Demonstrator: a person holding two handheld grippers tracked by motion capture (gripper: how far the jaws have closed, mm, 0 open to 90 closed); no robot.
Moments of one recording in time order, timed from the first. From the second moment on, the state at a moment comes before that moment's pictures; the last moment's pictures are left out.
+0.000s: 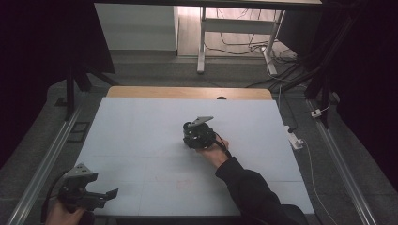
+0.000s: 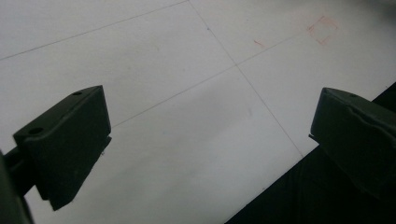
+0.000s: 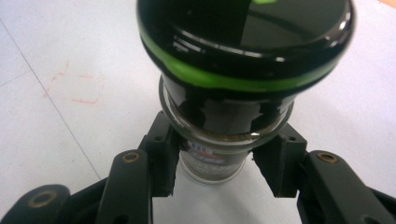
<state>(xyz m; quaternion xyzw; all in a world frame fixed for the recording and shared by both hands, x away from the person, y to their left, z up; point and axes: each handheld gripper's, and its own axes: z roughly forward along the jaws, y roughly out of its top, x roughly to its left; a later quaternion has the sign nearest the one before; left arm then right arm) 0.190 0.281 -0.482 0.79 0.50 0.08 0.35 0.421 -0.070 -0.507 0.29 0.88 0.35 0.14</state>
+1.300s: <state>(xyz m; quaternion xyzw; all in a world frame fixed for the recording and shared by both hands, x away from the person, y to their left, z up) 0.229 0.257 -0.479 0.79 0.43 0.08 0.43 0.423 -0.071 -0.508 0.28 0.88 0.35 0.14</state>
